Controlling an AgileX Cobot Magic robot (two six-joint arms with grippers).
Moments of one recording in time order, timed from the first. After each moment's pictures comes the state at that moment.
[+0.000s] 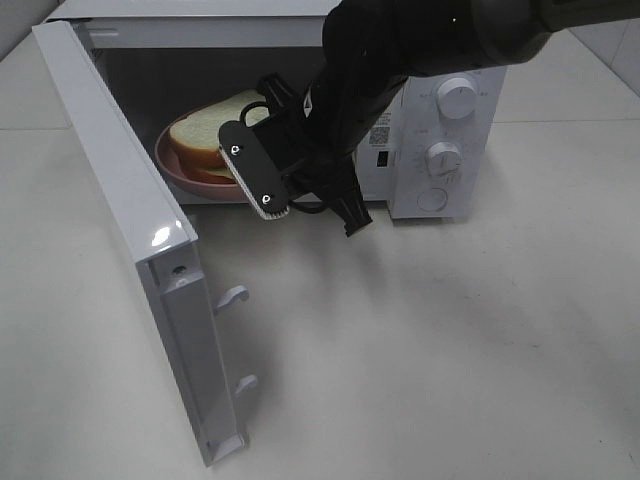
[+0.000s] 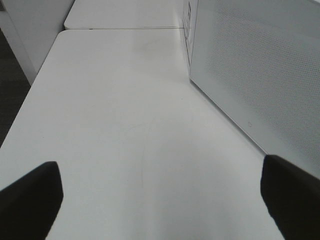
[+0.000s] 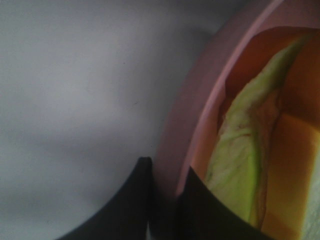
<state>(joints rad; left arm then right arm) 0.03 0.00 -0.50 -0.07 1.04 0.06 0.66 2.02 -1.44 -0.09 0.47 -1.46</state>
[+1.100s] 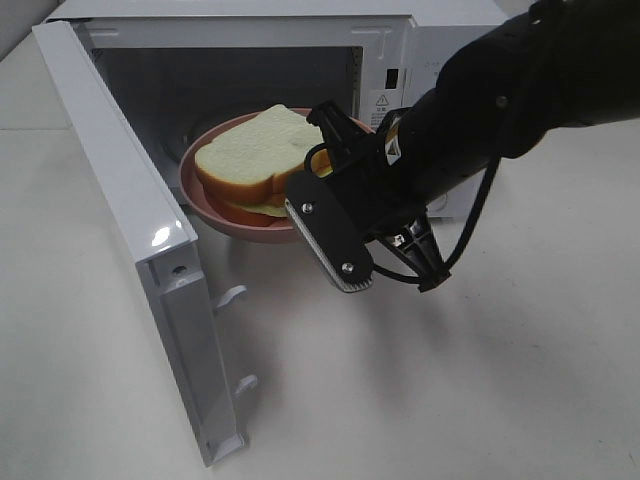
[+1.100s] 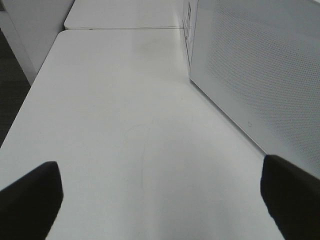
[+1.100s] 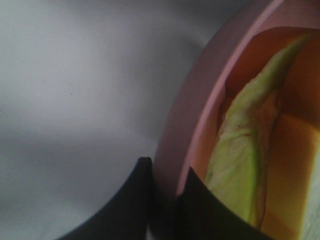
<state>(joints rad) 0.03 0.00 -0.50 -0.07 1.04 0.06 0.67 1.70 -1.01 -0.10 0.30 -1.48</state>
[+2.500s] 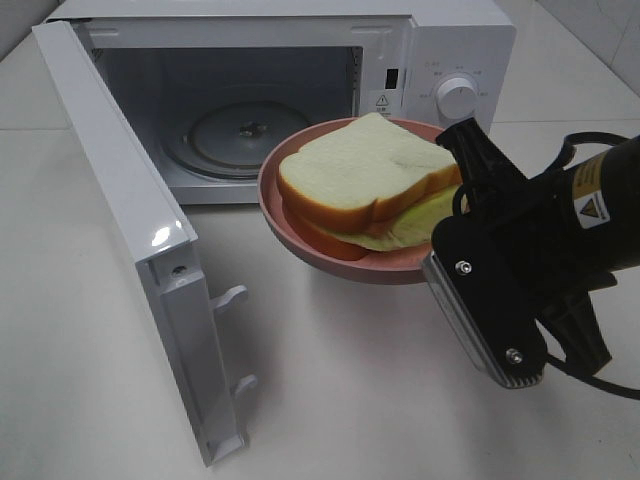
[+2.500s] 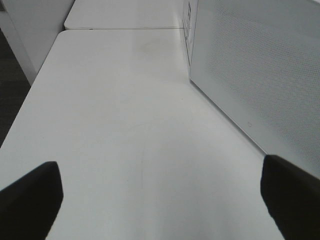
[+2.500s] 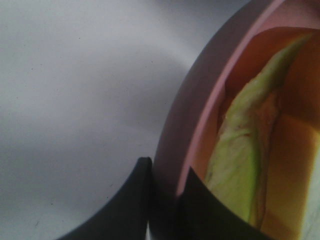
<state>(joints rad) 0.03 0.00 -0.50 -0.07 1.04 0.06 0.67 1.24 -0.65 -0.17 0.36 -1.31</state>
